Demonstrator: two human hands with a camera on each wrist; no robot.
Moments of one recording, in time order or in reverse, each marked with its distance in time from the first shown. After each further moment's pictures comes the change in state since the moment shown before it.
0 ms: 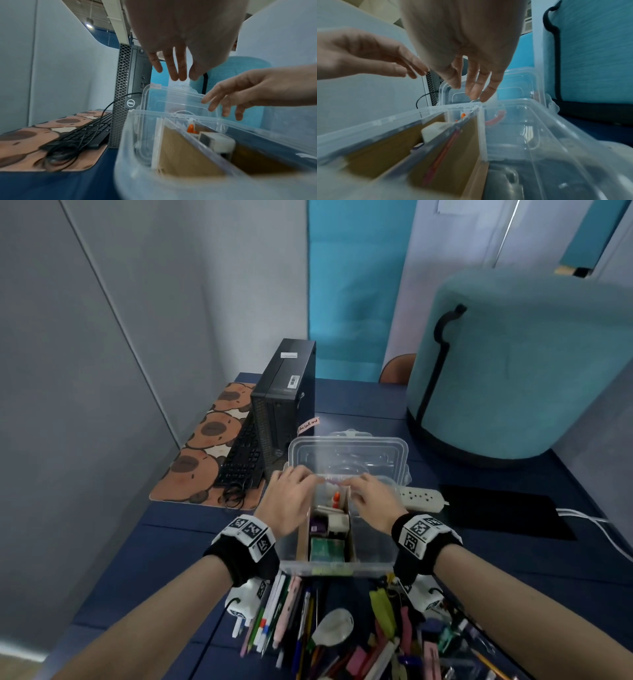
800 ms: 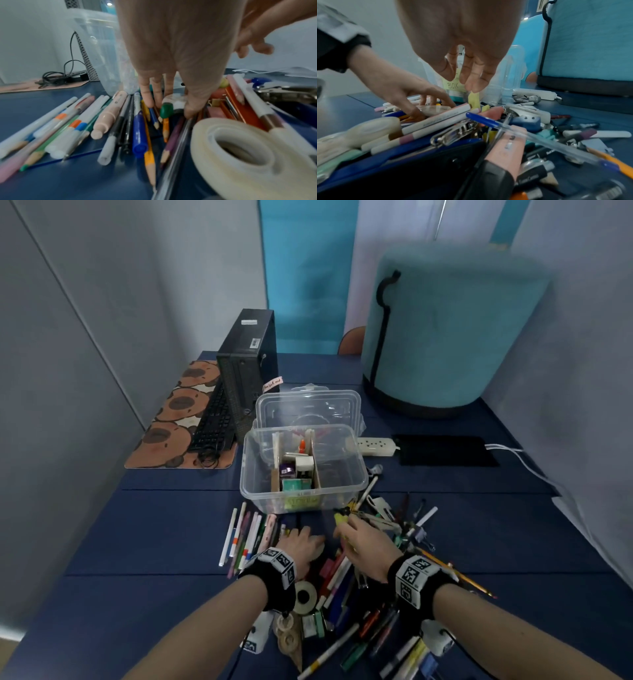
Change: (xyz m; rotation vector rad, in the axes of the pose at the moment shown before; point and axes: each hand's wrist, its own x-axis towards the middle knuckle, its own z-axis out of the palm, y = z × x) left_hand -0.128 0.111 0.090 0.141 -0.837 -0.007; right_hand -0.195 0.010 0.082 -0.089 -0.062 -0.063
